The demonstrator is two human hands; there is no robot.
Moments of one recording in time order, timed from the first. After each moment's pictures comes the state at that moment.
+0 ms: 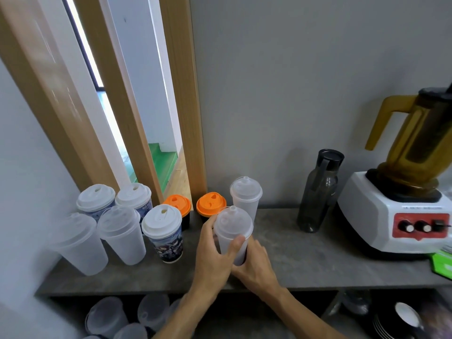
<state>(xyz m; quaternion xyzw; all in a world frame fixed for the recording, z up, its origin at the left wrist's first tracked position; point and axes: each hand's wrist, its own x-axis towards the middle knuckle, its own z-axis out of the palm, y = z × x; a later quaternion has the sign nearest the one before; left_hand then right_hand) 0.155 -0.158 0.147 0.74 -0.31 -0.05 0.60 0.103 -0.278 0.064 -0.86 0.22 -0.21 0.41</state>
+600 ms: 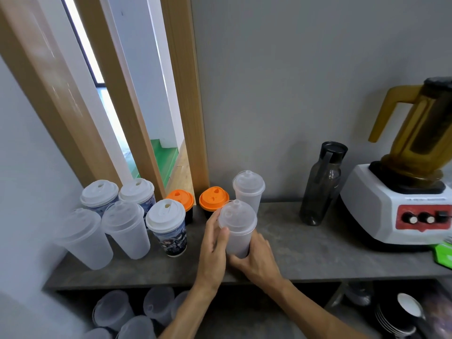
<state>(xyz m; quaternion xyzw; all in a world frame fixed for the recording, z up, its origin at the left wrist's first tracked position) 0.154 -0.150 0.147 0.65 -0.30 -0.14 0.69 0.099 -0.277 0.068 -0.85 0.23 -0.21 0.42</state>
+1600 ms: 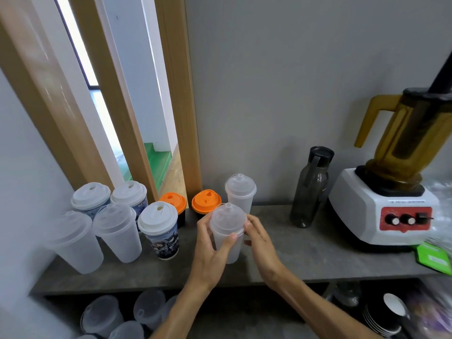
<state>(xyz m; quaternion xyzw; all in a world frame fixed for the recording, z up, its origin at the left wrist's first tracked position) 0.151 -0.154 0.149 0.69 -0.33 -0.09 0.64 0.073 -0.268 0.156 -0.67 0.23 -0.22 0.67</state>
